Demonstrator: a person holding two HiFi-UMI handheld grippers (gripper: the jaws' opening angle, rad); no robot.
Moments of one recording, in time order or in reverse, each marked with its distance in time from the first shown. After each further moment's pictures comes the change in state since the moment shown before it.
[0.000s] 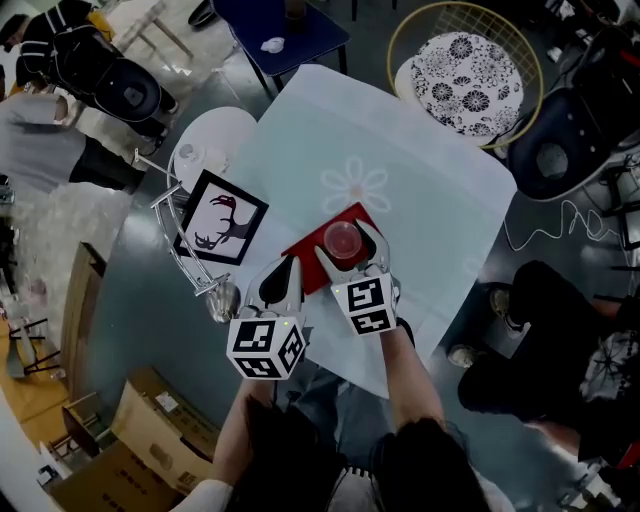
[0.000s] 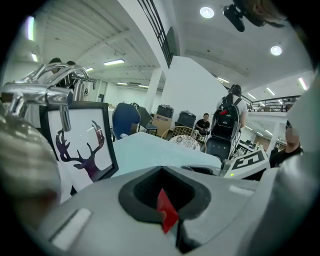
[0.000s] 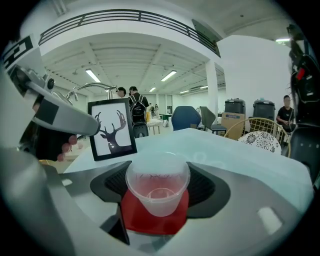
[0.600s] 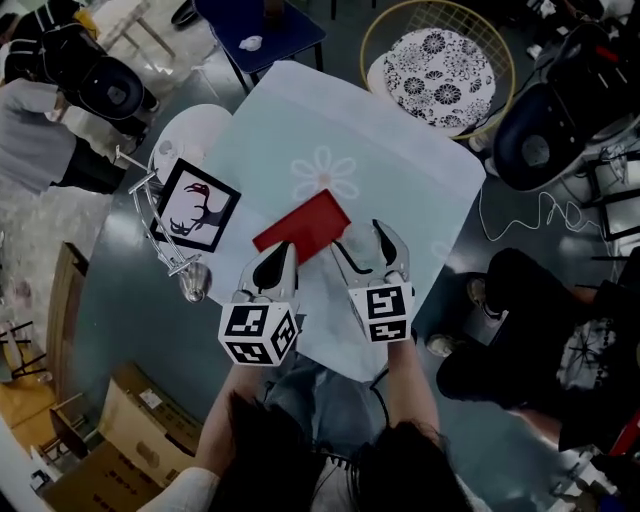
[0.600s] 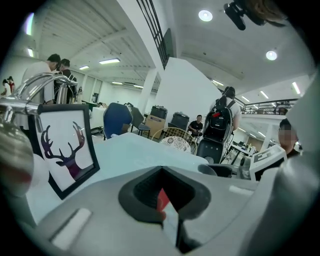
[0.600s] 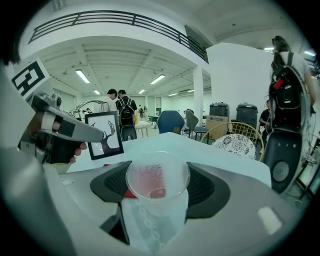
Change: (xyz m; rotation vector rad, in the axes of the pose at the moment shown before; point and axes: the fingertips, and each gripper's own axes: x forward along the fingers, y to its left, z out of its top) left arm 0.001 -0.051 0.004 0.005 -0.010 -0.072; right arm -0.093 -0.053 -0.001 0.048 -0.020 -0.131
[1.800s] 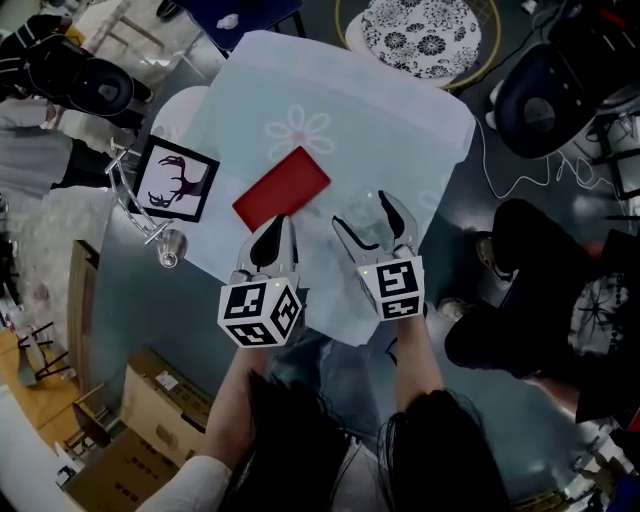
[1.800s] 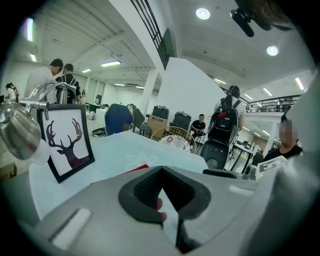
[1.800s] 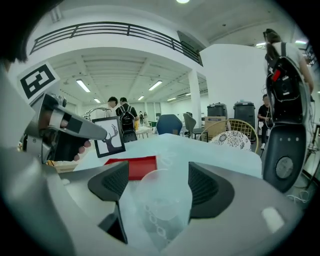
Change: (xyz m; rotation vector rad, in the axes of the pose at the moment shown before) left arm -0.006 -0.049 -0.018 0.000 -0.011 0.047; right arm -0.048 -0.029 -0.035 0.041 -0.067 0.022
